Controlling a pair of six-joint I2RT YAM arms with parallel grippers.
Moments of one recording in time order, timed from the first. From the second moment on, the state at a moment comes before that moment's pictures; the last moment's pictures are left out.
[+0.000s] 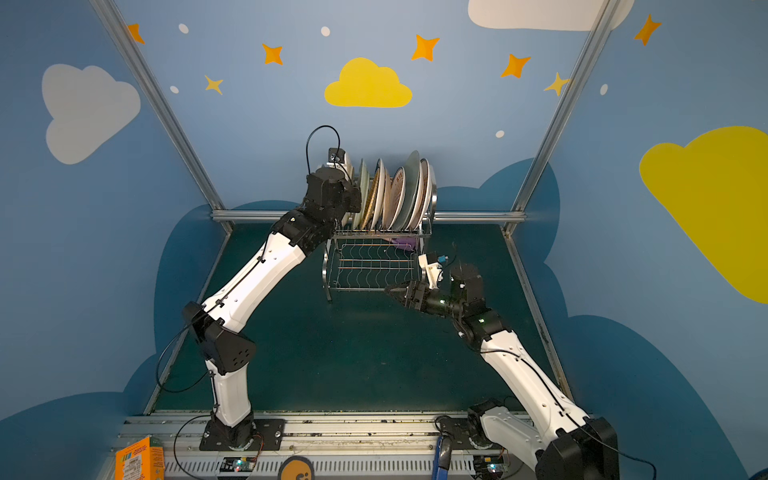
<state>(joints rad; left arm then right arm) -0.61 1.94 2.18 -0.45 -0.46 -0.16 0.42 1.05 0.81 -0.14 -0.73 0.76</state>
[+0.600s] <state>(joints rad) -0.62 1.94 2.27 -0.43 -0.46 -0.16 0.42 1.04 0.81 -0.15 -0.73 0.76</state>
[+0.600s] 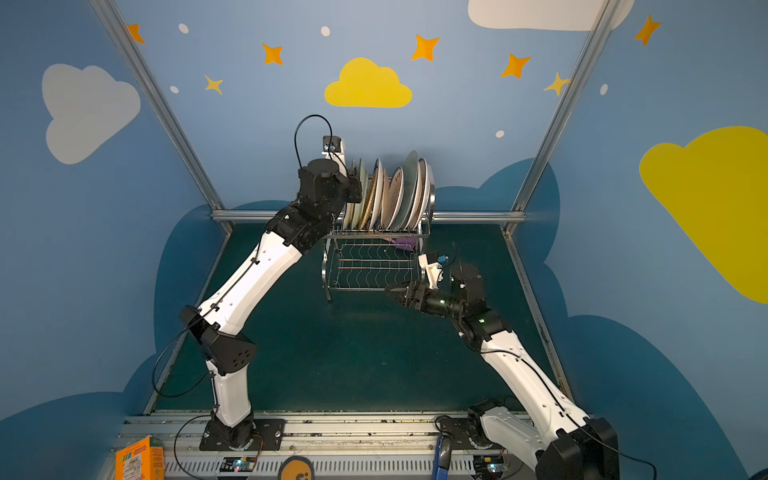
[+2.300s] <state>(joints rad) -0.35 1.07 0.59 -0.18 -0.80 -0.52 0.21 0.99 0.76 -0.17 0.33 0.37</state>
